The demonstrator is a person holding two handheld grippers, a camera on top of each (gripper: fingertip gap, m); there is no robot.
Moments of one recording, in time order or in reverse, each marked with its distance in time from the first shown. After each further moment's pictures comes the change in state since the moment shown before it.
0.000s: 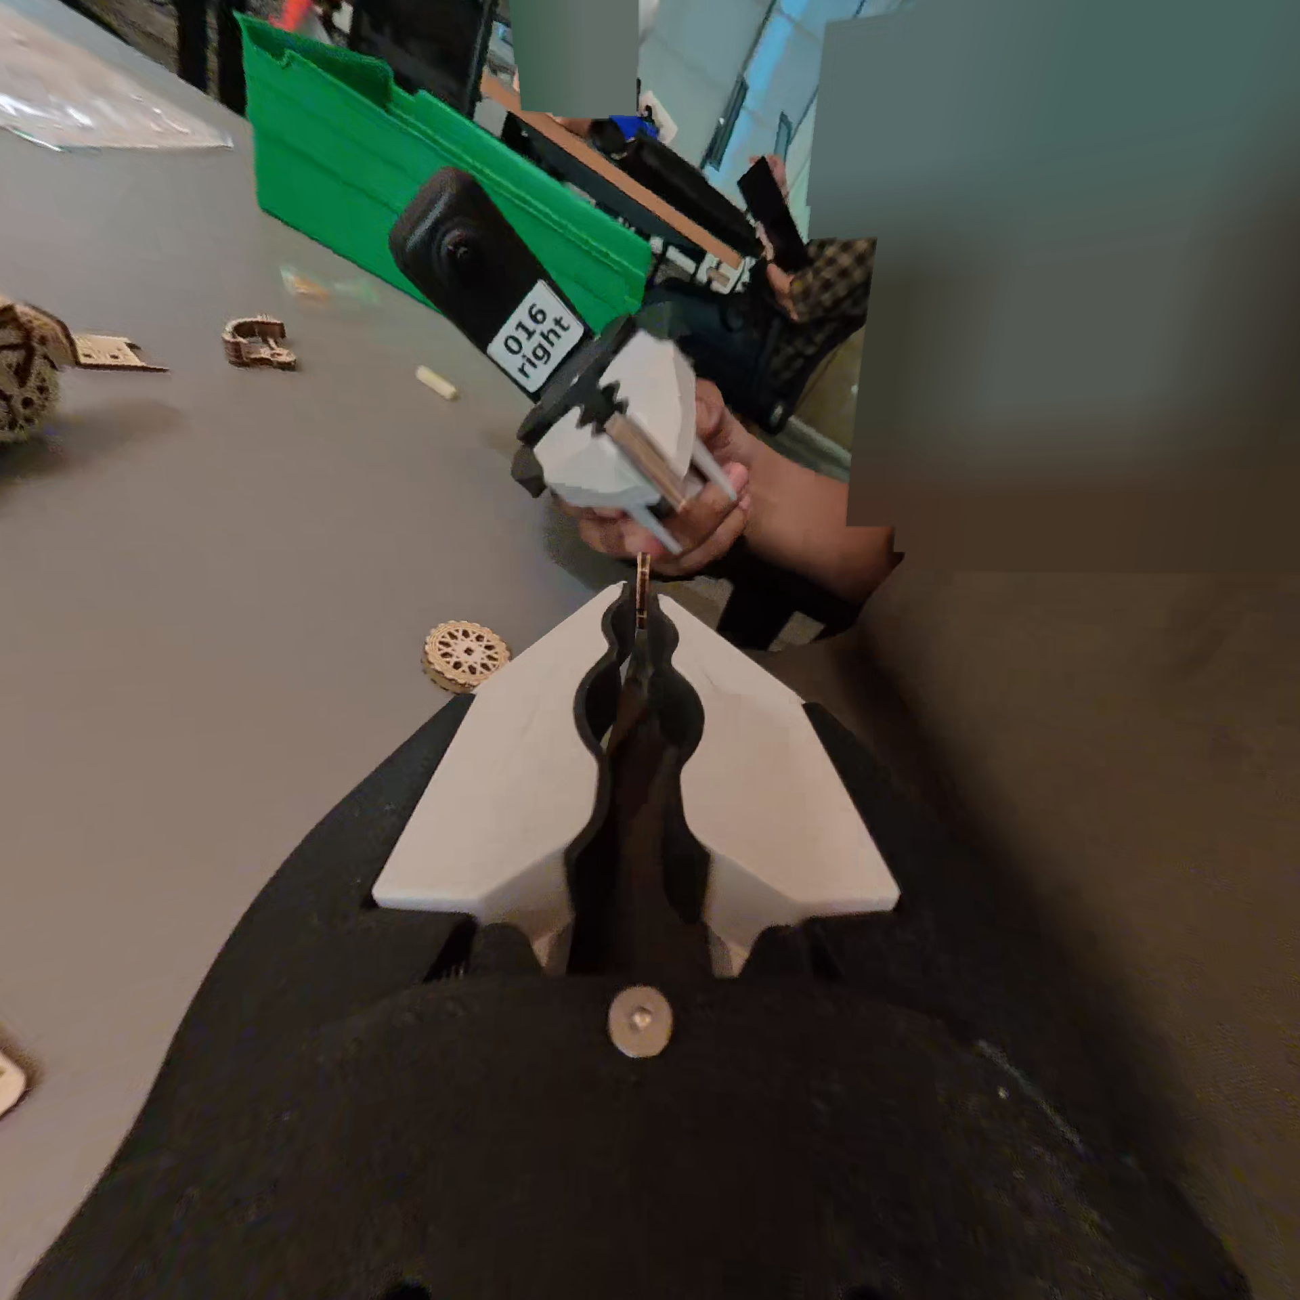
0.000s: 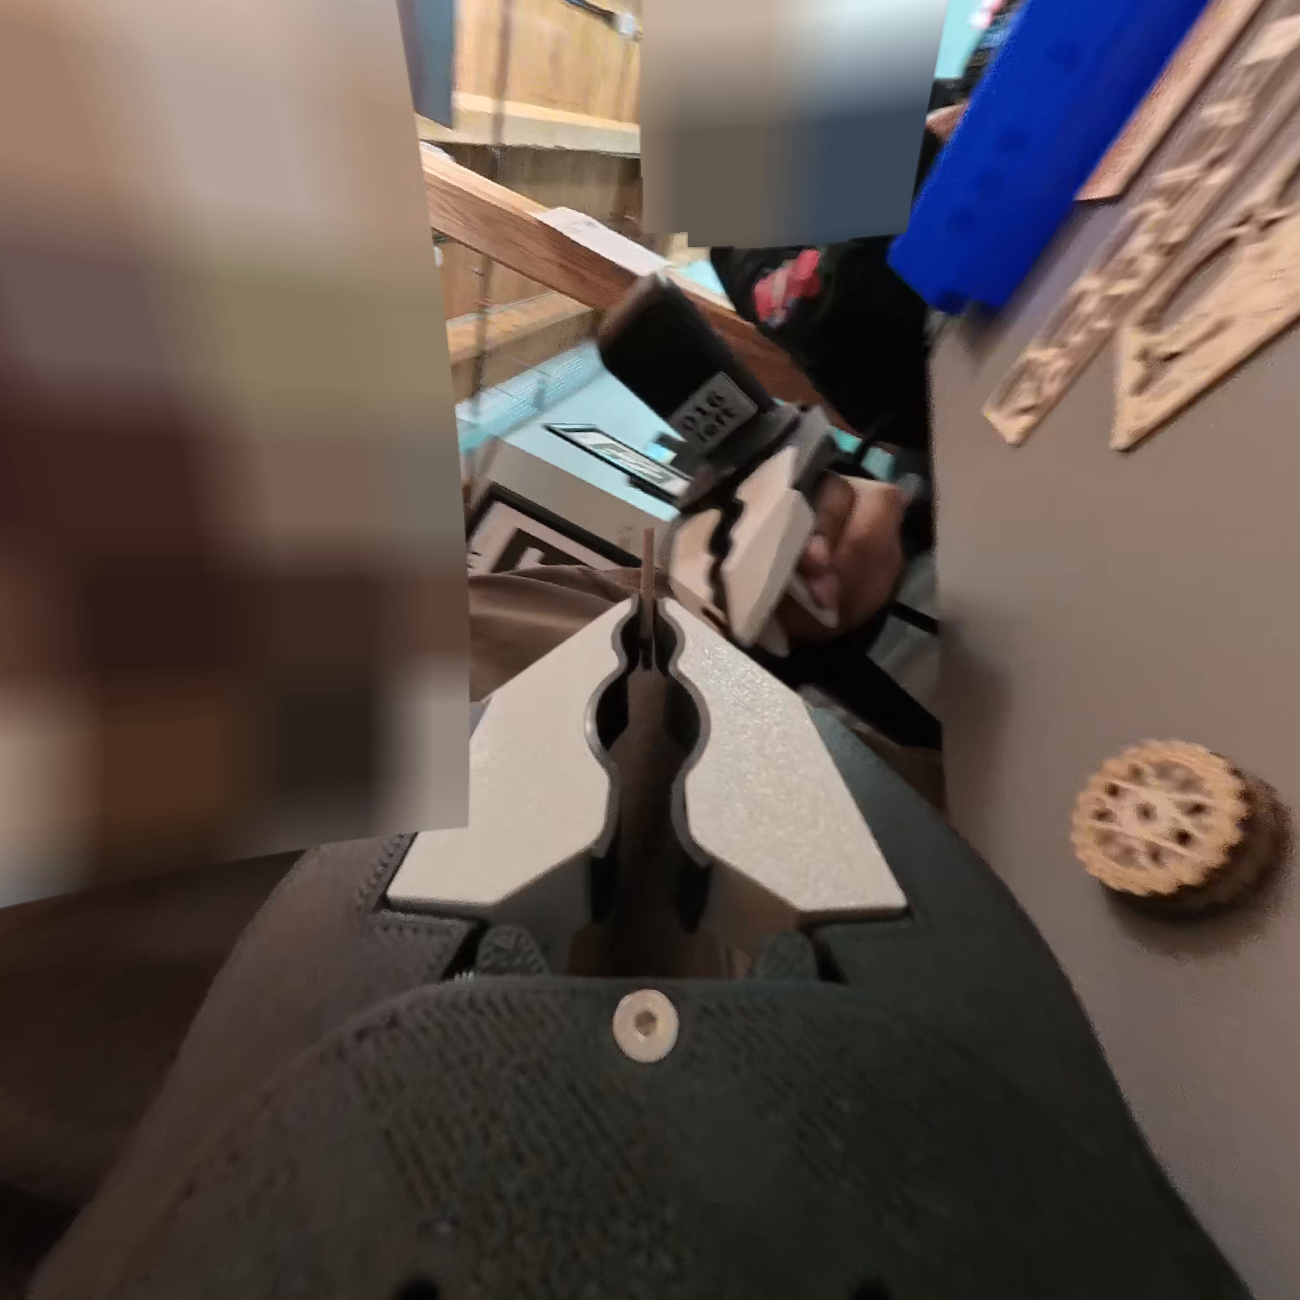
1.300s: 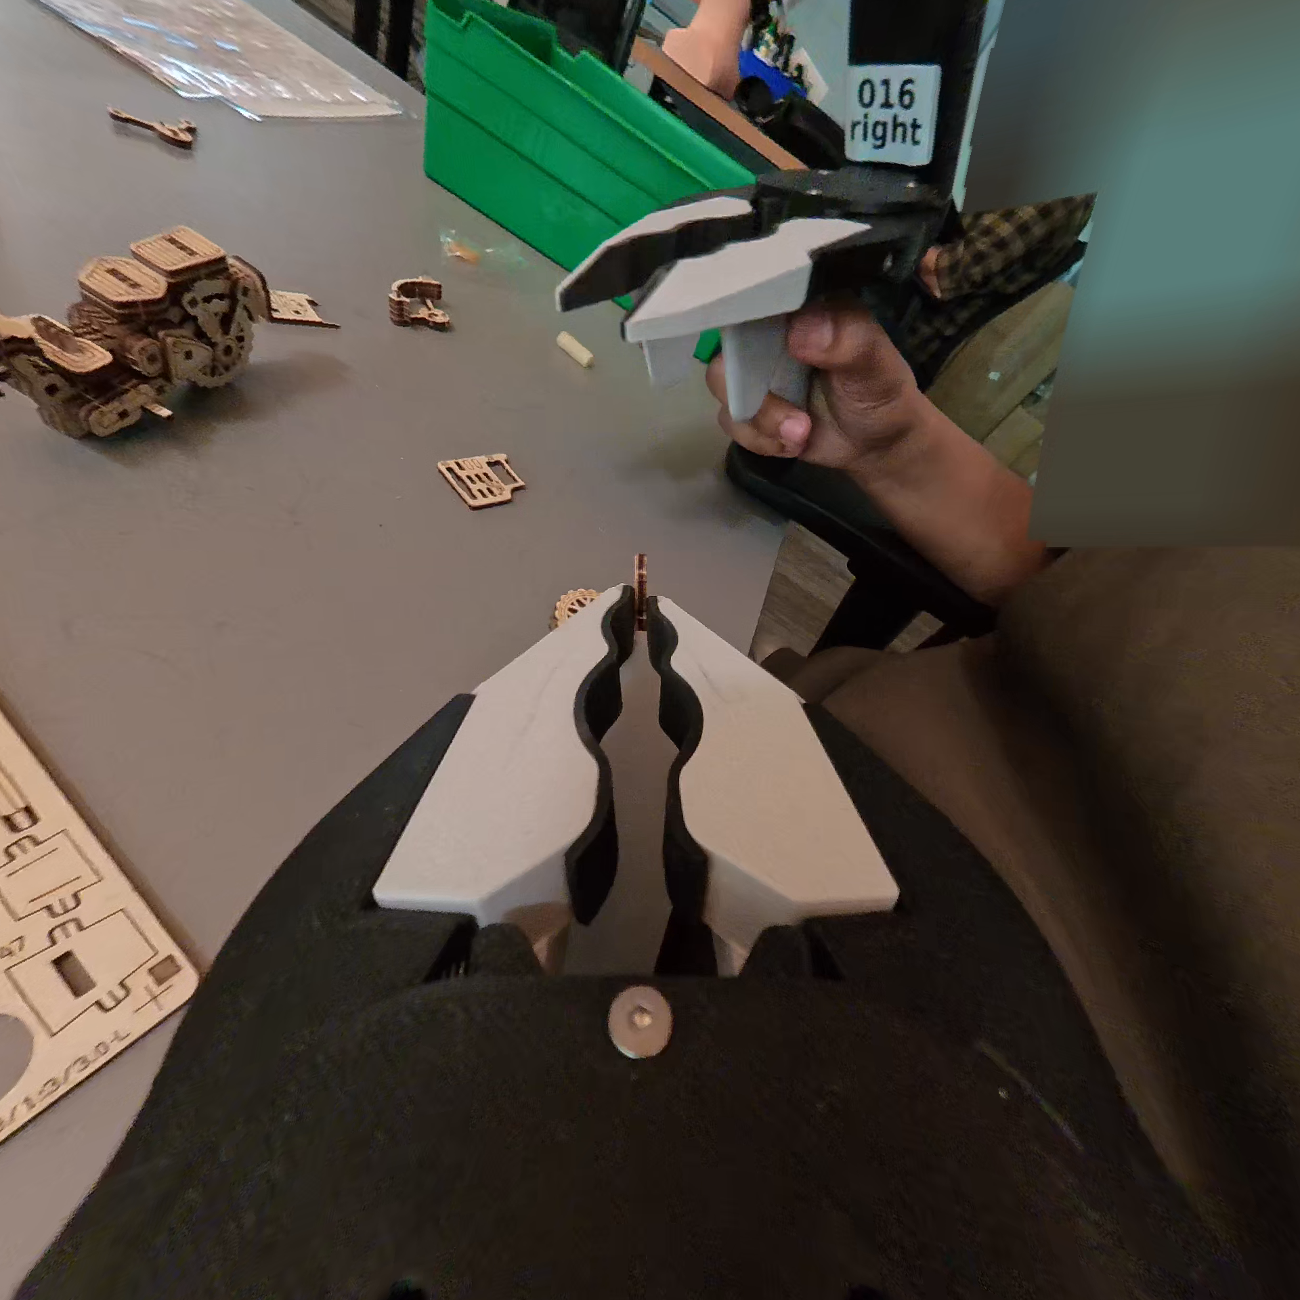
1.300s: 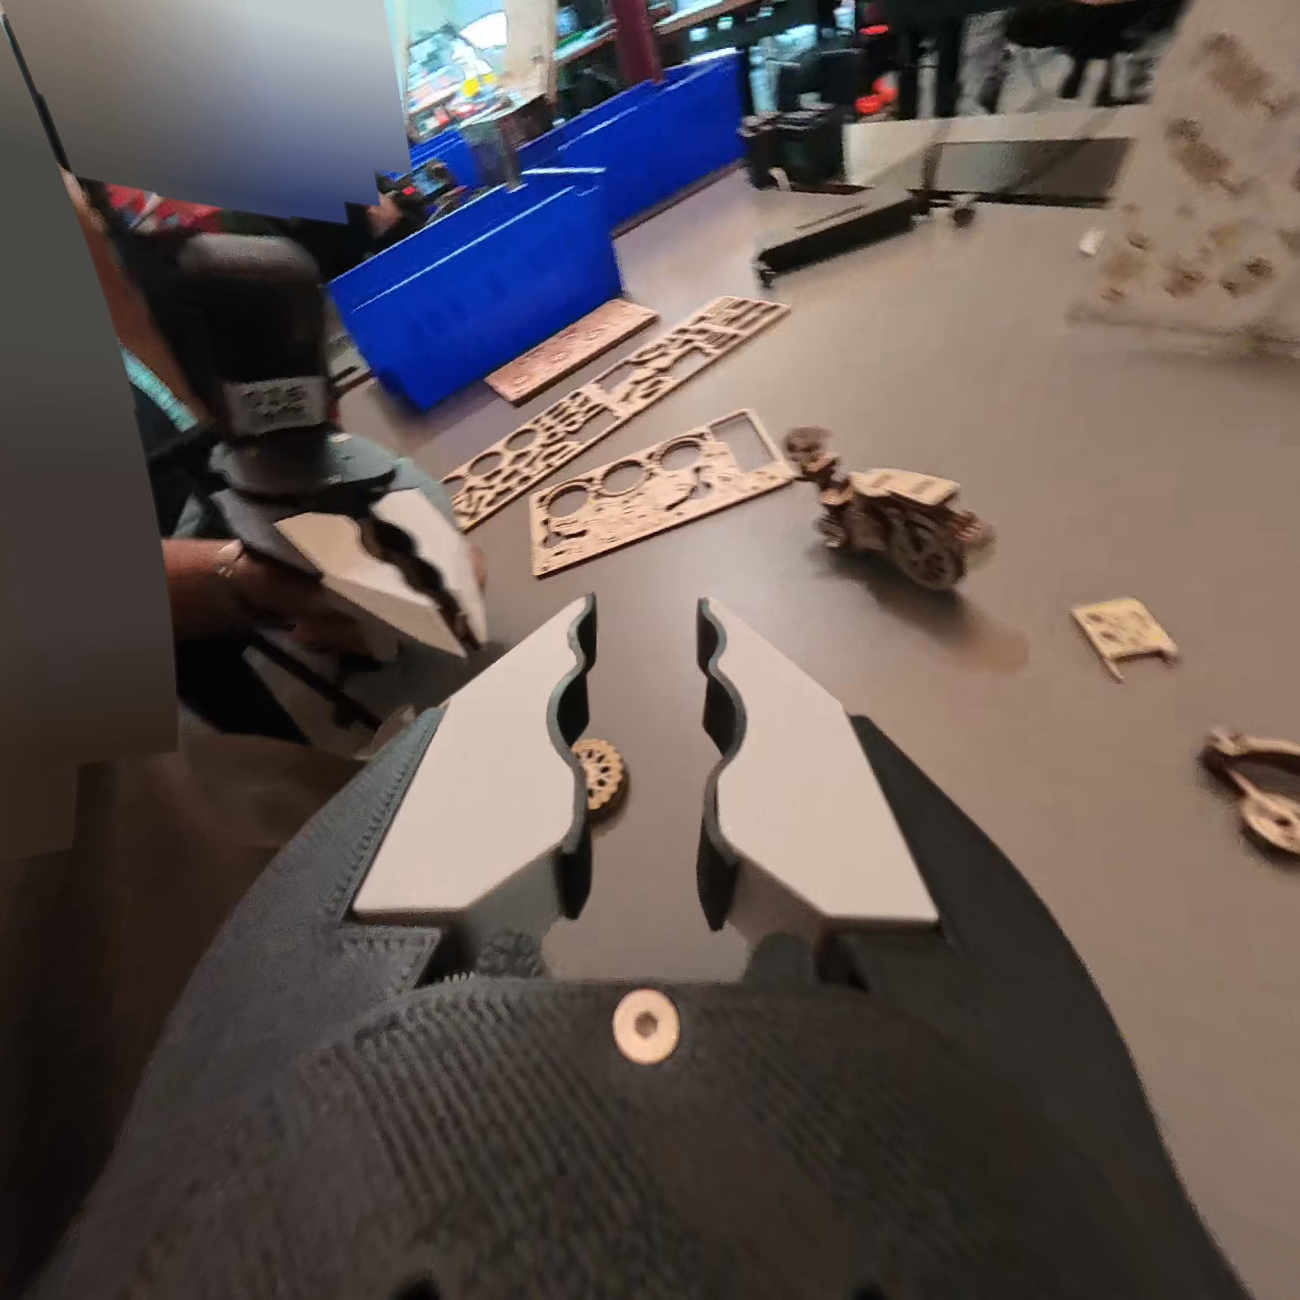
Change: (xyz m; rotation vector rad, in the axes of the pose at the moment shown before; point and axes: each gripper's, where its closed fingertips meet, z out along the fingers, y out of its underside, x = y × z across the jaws) left arm -0.045 0.011 0.002 -0.034 -0.183 -0.003; right arm 0.032 -0.060 -0.068 0.034 0.862 -0.801
